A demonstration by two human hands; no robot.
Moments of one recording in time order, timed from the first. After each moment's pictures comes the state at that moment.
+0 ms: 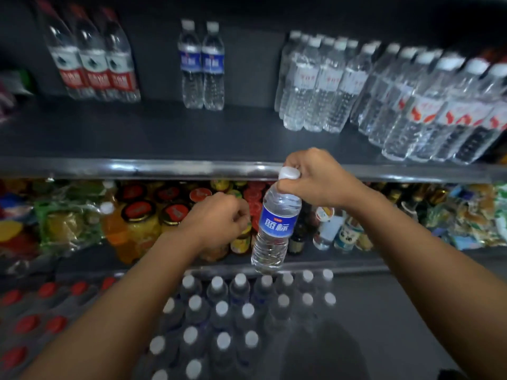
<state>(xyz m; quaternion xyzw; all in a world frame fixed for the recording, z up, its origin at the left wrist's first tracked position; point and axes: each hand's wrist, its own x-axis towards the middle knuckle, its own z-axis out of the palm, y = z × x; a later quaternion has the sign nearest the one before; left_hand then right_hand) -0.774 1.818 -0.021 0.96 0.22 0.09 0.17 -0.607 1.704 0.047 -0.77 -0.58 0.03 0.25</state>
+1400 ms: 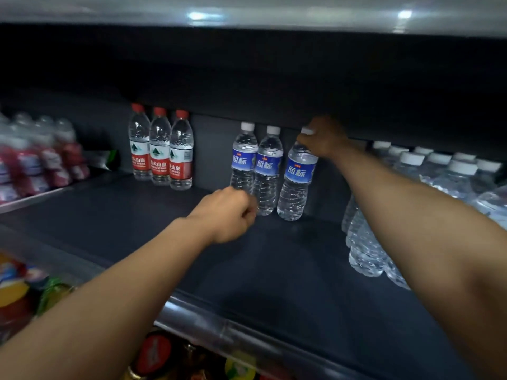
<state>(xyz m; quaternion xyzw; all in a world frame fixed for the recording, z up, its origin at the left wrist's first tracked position) -0.634 2.022 0.061 0.89 0.41 0.19 -0.01 -0.399 2.080 0.164 -0.72 -0.61 -0.11 0.33</state>
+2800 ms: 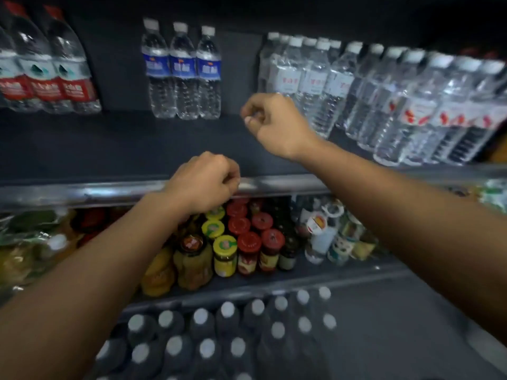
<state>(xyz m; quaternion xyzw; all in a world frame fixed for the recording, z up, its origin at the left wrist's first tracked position) -0.705 1.877 0.019 0.96 0.20 0.15 0.11 -0.553 1.808 0.070 -0.73 -0.59 -0.12 0.32</state>
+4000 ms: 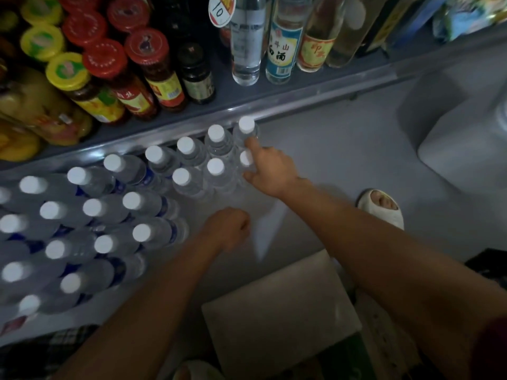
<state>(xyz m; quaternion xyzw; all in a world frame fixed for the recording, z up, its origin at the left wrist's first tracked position) -0.644 1.614 -0.340 0.89 0.17 -0.30 0.29 -0.494 1.556 -0.316 -0.88 -0.43 0.18 0.11</state>
